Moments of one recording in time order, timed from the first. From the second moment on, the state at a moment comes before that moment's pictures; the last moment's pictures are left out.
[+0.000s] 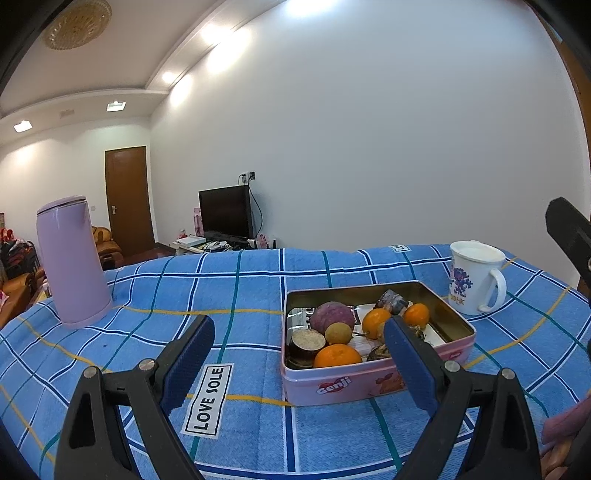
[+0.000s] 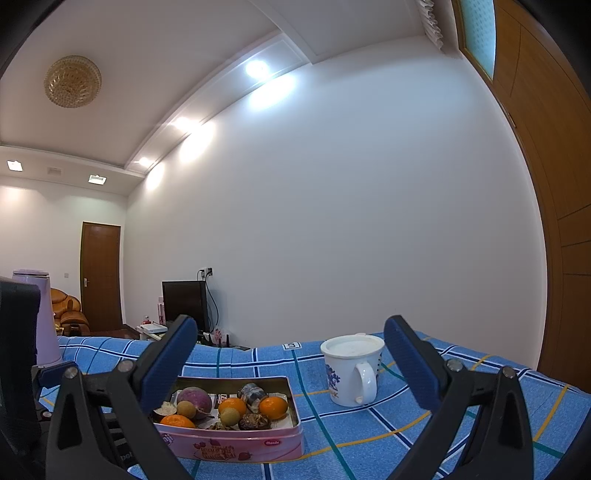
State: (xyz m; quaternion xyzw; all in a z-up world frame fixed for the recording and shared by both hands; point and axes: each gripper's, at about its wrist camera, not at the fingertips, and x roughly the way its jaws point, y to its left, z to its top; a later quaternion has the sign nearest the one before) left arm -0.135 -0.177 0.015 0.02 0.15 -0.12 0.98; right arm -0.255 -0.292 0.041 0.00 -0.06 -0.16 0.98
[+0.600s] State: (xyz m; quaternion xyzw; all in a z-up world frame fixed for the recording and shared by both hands) left arm -0.136 -0.180 0.015 0.03 0.15 -0.10 0.98; right arm -0.255 -0.292 0.041 0.00 -0.06 -0.16 0.98
